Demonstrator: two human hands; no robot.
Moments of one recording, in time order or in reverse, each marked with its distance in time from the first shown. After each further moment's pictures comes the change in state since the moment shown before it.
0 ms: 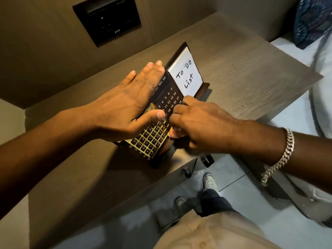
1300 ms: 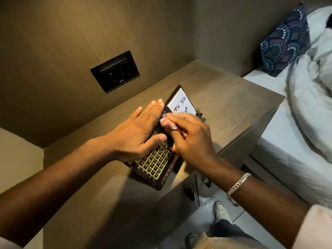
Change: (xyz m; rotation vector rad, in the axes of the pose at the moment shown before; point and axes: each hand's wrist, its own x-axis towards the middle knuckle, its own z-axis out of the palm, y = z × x) left_hand 0.000 0.008 0.005 0.054 0.048 0.072; right_hand -0.007 -0.036 0.015 0.773 0.820 0.559
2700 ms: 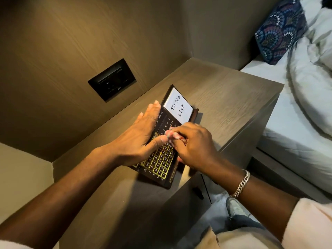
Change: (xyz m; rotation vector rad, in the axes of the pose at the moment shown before) left_hand 0.005 -0.001 0.005 -0.198 0.013 -0.021; right_hand -0.009 0.018 0.008 -0.108 -0.066 0.062
